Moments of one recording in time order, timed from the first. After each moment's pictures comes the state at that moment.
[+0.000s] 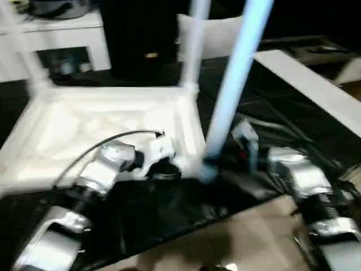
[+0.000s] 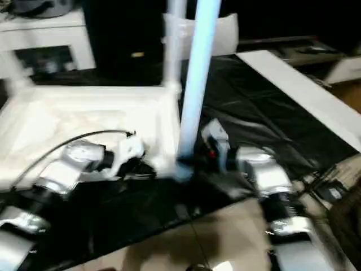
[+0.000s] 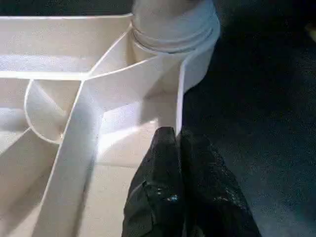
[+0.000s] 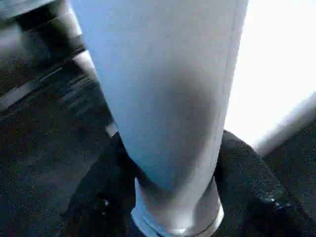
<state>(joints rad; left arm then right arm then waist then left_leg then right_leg) -0.61 0.30 -0.31 0.54 0.09 0.24 -1.04 -0.57 -0.27 0.07 0.59 0.15 0.26 0.95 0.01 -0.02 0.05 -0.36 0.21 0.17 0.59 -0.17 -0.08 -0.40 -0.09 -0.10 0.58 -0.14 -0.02</state>
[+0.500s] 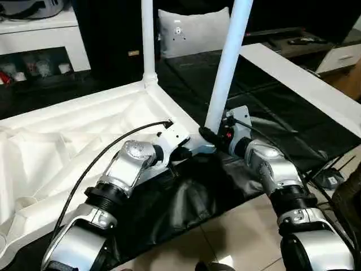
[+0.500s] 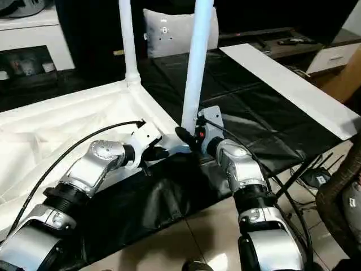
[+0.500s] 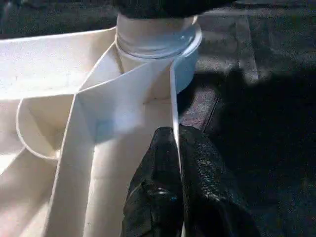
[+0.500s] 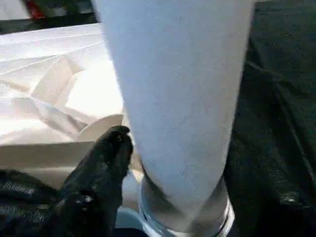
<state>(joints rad) -0.64 0.18 -0.27 0.57 0.11 0.31 -0.80 -0.63 -0.14 -0.02 0.70 0.14 0.20 0.63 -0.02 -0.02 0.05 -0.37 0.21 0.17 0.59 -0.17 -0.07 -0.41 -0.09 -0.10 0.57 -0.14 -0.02</state>
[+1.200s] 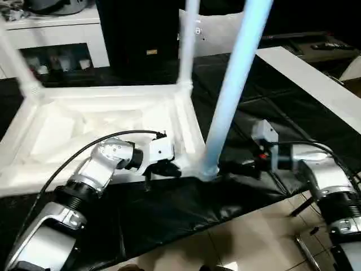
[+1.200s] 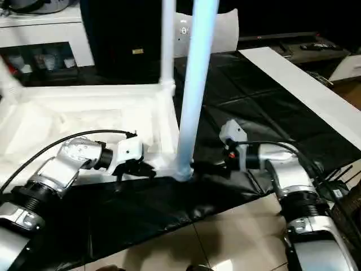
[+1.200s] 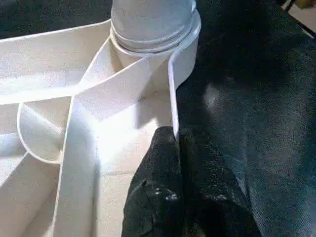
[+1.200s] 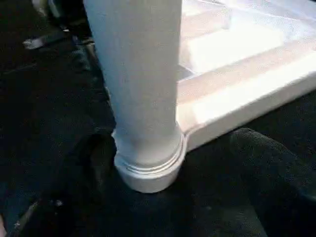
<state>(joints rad) -0.64 0.41 -0.39 0.56 0.09 0.00 -1.25 -0.55 -0.48 0.12 0.63 0.17 0.03 1.34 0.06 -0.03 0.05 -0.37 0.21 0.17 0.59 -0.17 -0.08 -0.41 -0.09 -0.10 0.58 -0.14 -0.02</state>
